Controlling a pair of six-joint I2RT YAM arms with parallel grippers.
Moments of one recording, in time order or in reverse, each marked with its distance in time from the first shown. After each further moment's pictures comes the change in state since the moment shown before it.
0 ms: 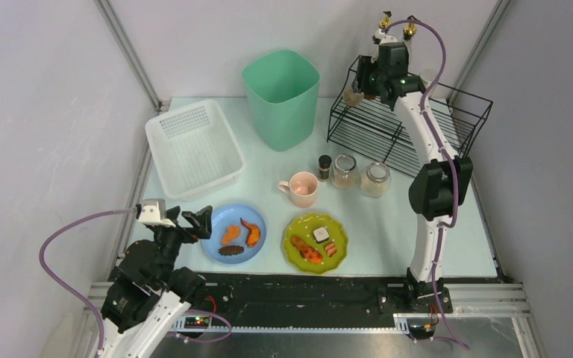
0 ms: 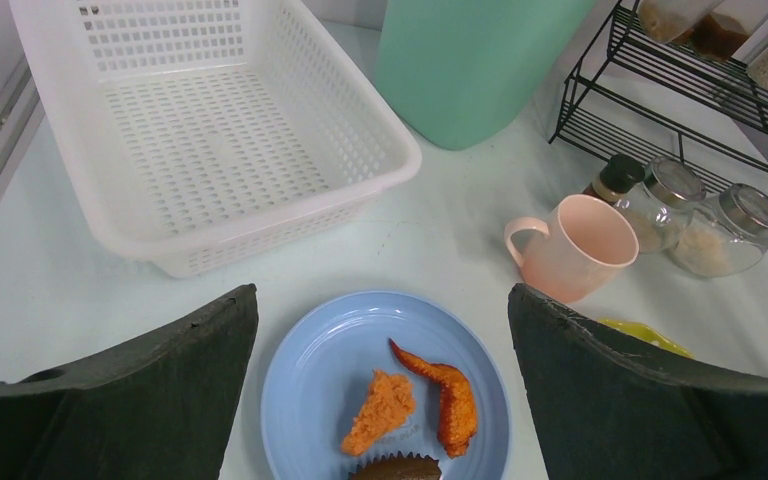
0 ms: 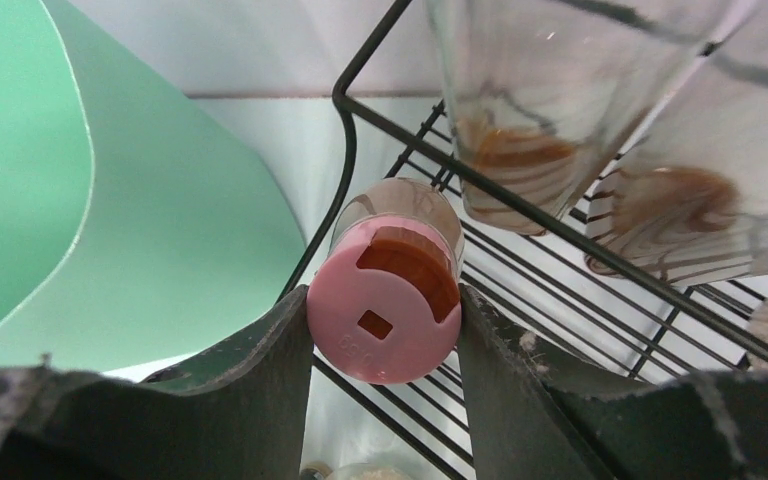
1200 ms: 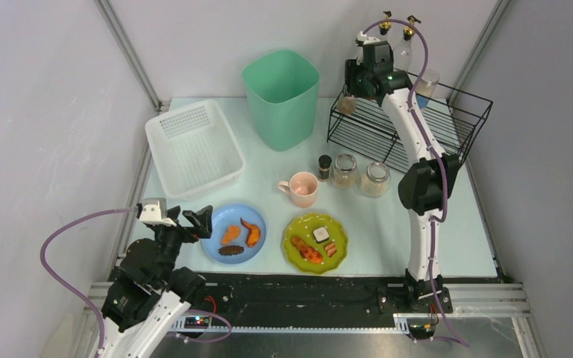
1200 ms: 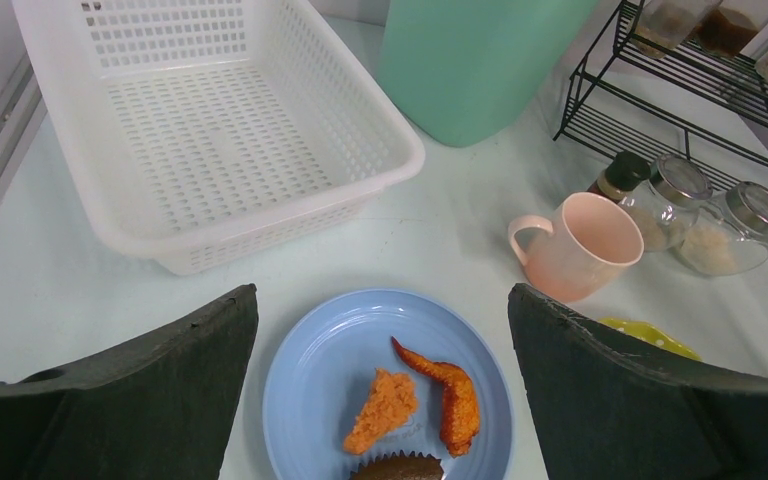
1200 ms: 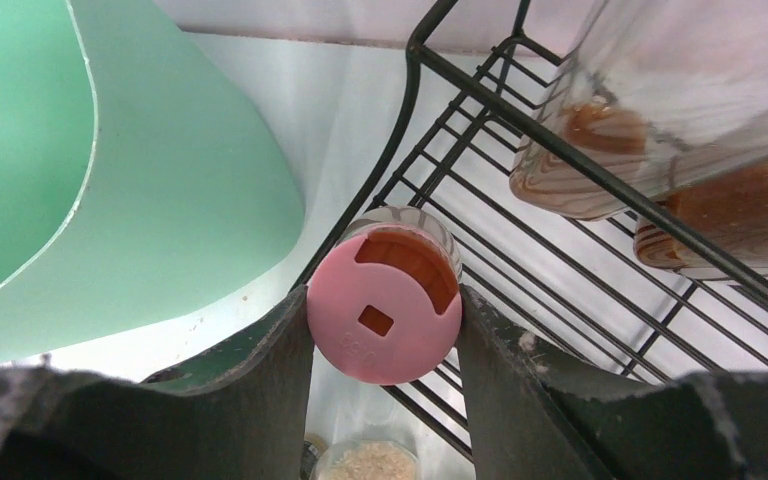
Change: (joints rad) left arm 0.004 0.012 0.000 0.000 0.000 0.000; right arm 0.071 0.104 0.179 -0.168 0.048 -0.062
